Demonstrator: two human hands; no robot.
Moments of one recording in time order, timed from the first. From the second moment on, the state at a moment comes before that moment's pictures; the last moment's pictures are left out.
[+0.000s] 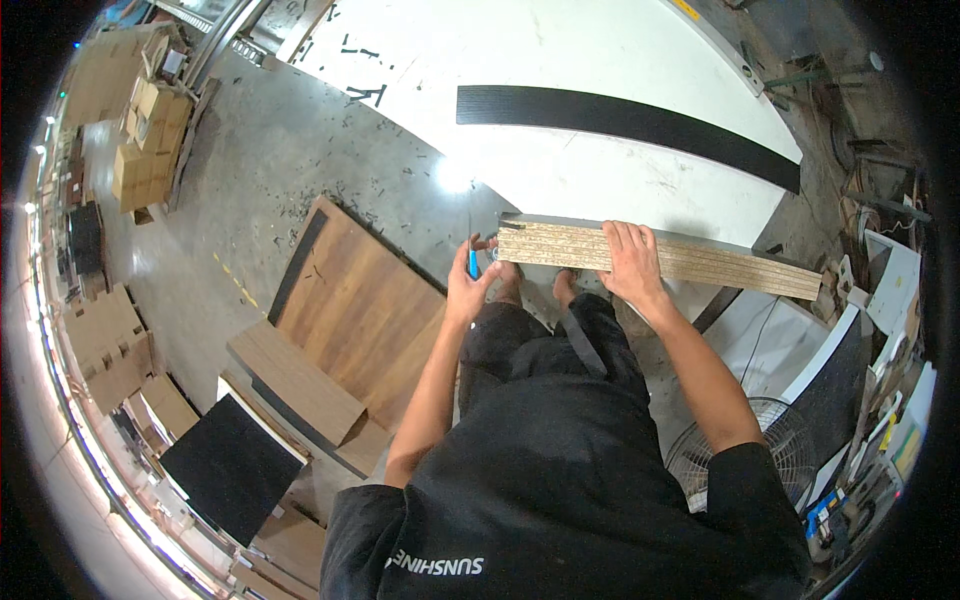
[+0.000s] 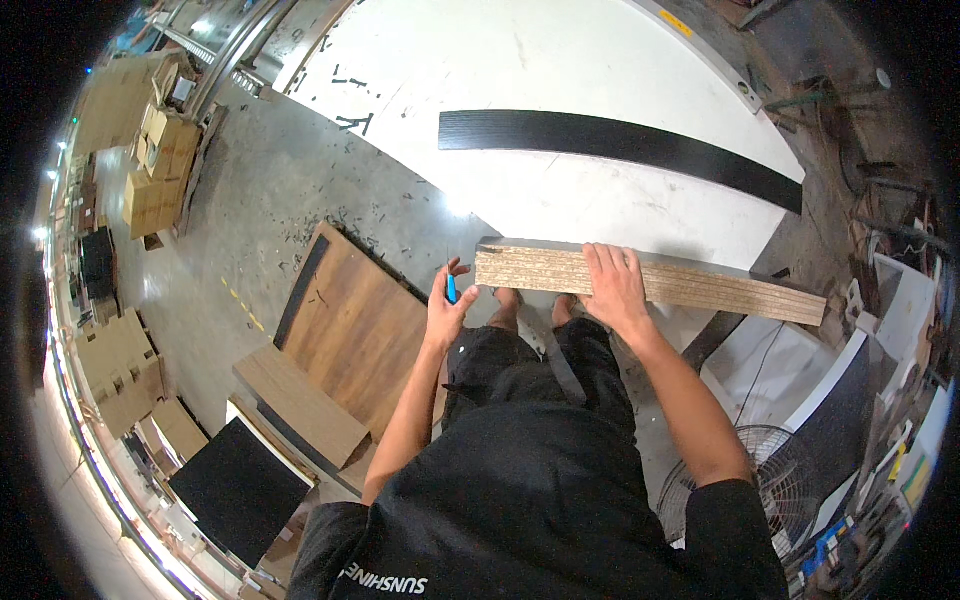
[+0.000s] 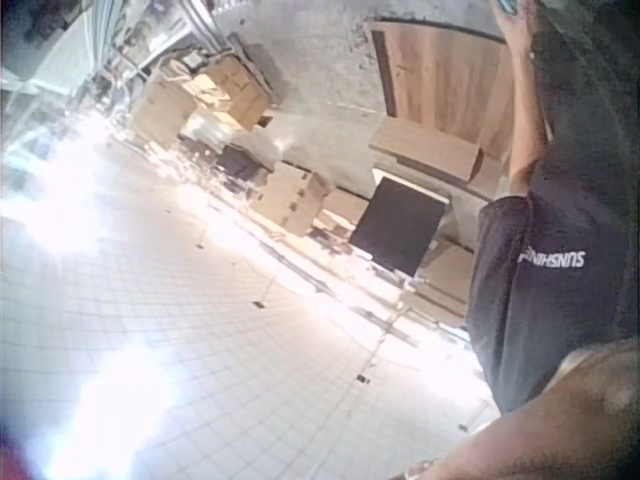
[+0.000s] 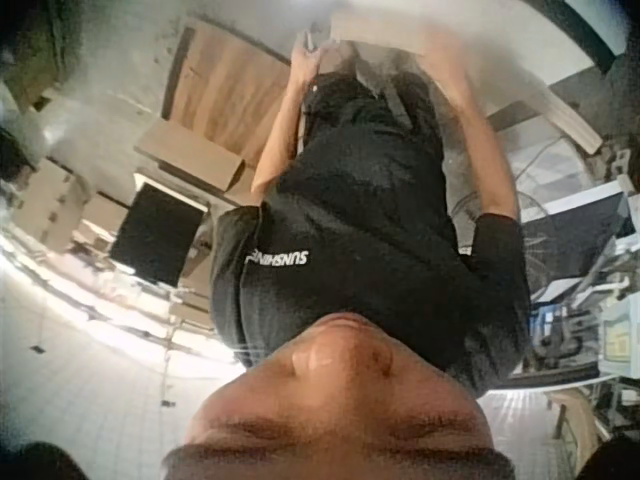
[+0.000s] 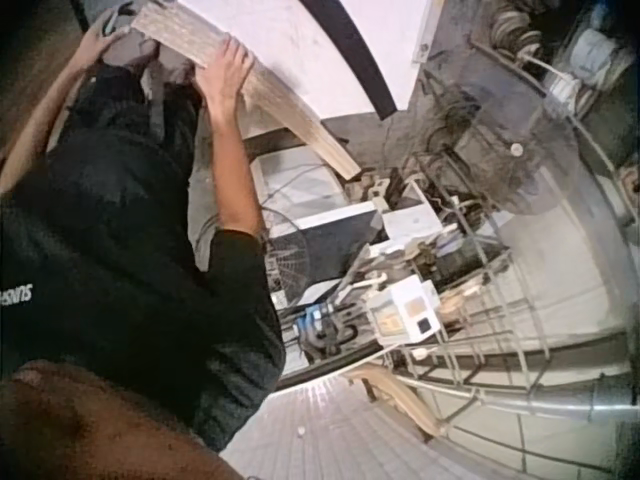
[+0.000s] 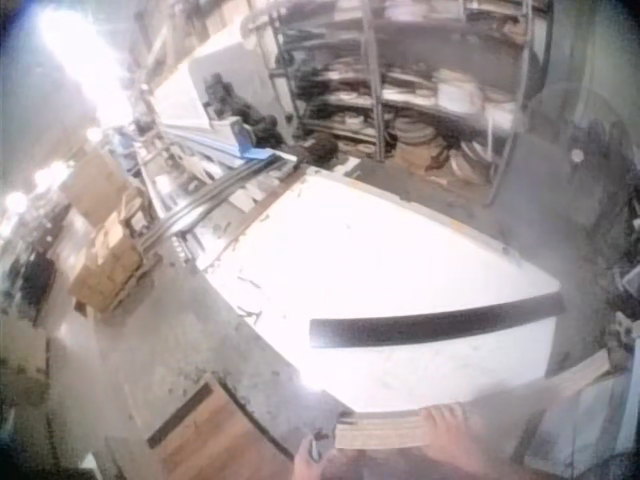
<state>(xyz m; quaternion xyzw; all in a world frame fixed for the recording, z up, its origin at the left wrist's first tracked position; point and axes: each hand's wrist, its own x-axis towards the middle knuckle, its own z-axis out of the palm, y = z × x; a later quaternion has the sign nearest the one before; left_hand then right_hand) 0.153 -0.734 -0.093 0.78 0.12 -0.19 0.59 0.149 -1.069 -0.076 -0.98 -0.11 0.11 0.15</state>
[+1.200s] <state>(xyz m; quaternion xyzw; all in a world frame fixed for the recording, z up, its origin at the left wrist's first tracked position) 0.218 -0.764 -0.102 0.61 0.20 -0.26 0.72 0.159 -1.047 -0.073 -0.98 -0.09 0.11 0.13</state>
